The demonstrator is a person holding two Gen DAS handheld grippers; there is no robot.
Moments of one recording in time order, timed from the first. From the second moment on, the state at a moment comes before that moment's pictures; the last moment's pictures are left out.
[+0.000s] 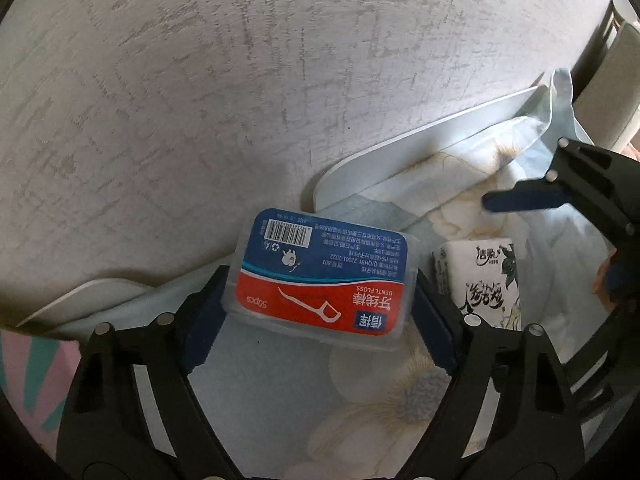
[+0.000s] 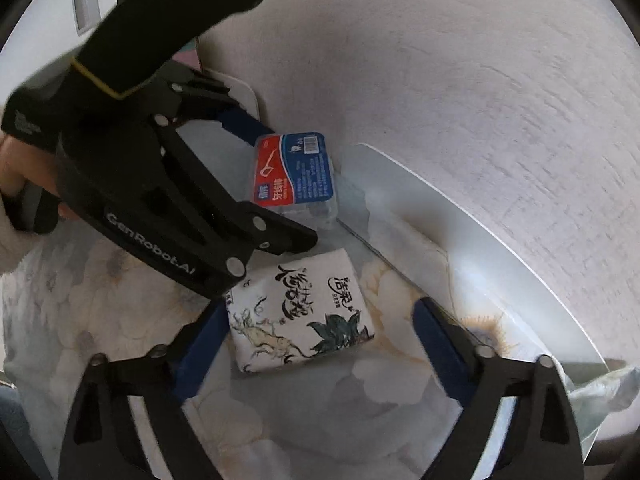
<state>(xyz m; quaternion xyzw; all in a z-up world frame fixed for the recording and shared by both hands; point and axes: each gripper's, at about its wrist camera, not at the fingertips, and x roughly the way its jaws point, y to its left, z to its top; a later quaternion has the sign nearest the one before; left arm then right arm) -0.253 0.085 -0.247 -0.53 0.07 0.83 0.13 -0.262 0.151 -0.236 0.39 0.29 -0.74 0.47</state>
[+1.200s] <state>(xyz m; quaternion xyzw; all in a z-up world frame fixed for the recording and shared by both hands) -0.164 0.032 -0.124 -0.46 -0.01 0.88 0.09 -0.236 0.185 -0.132 0.41 0.22 -0.77 0.43</state>
